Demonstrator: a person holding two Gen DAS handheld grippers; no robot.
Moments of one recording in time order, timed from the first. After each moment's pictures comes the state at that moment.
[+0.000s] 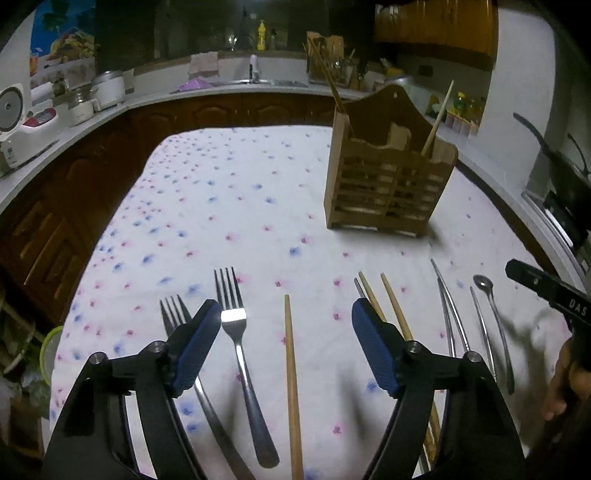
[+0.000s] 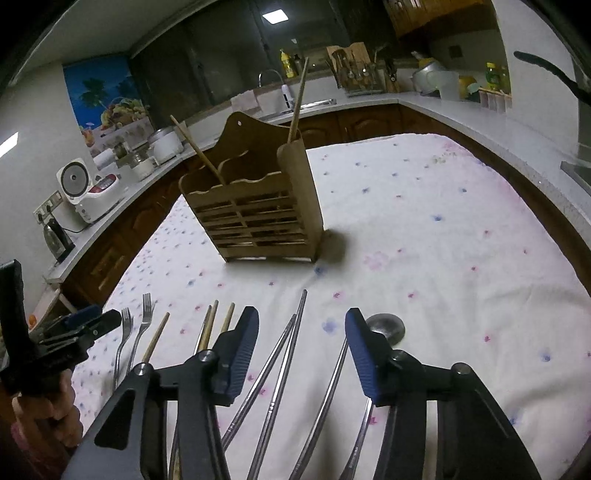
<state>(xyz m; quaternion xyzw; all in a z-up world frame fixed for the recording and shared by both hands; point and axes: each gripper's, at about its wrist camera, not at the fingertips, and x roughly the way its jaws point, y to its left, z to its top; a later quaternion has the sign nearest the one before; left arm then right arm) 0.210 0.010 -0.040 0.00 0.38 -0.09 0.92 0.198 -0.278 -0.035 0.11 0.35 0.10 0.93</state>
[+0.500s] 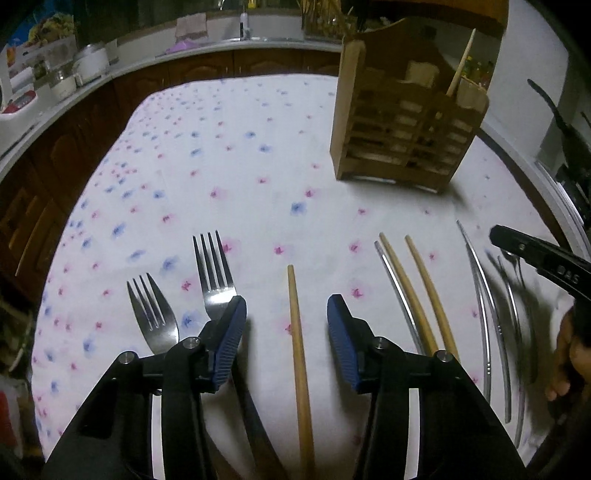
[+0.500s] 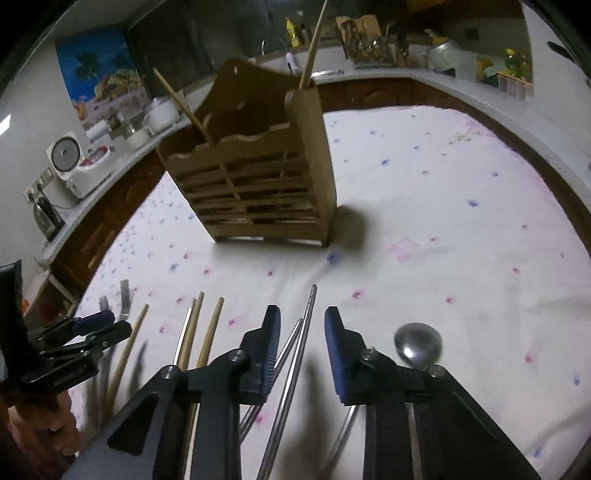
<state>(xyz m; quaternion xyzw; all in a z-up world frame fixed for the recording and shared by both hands) 0.243 0.006 -0.080 0.02 0.46 -0.09 0.88 0.254 -0.251 -0.066 0.08 0.41 0.10 0.90</state>
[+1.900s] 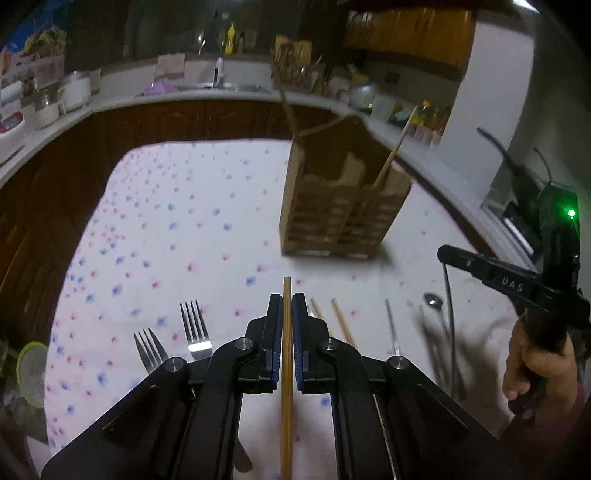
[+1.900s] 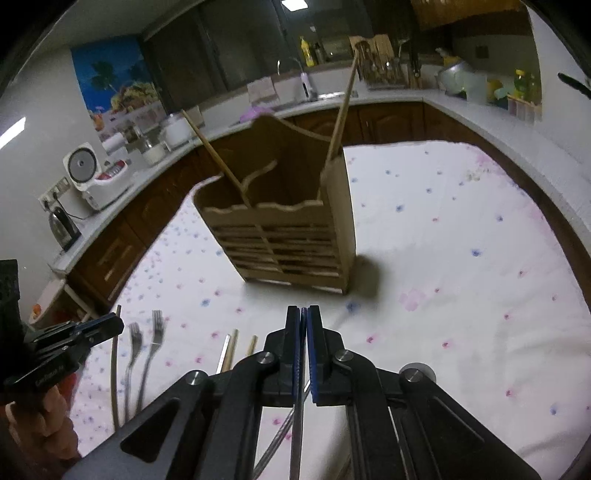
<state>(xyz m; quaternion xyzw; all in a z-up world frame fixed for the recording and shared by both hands) 0.215 0.010 0.011 -0.03 0.37 -0.17 0.91 0.237 -0.255 0.001 0.09 0.35 0.13 0.92</state>
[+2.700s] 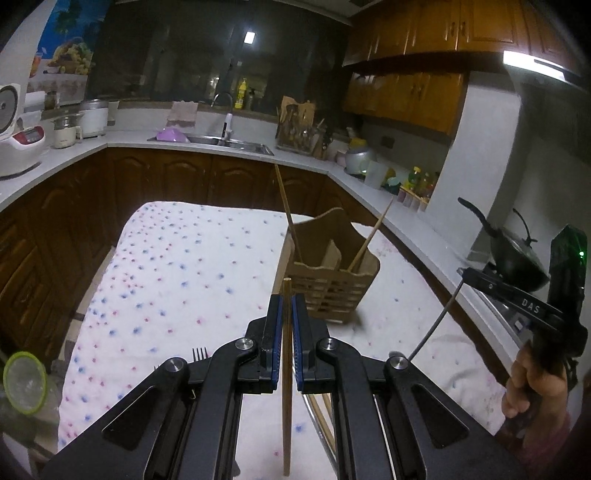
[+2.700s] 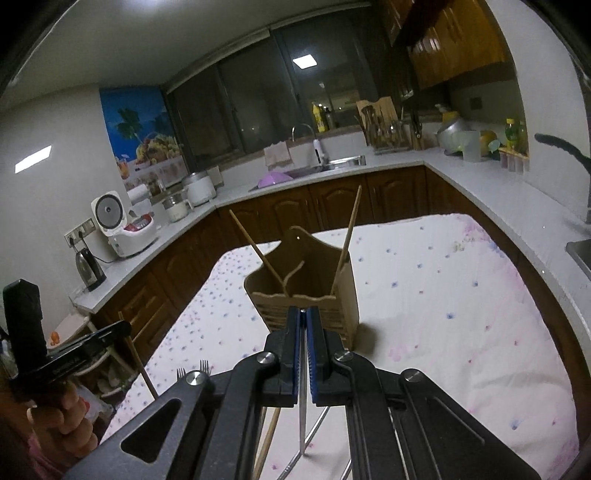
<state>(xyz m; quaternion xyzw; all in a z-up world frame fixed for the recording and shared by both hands) 0.180 0.036 0.074 -0.09 0.27 -0.16 0.95 0.188 -0.271 0.081 0.11 0.24 0.14 0.95</state>
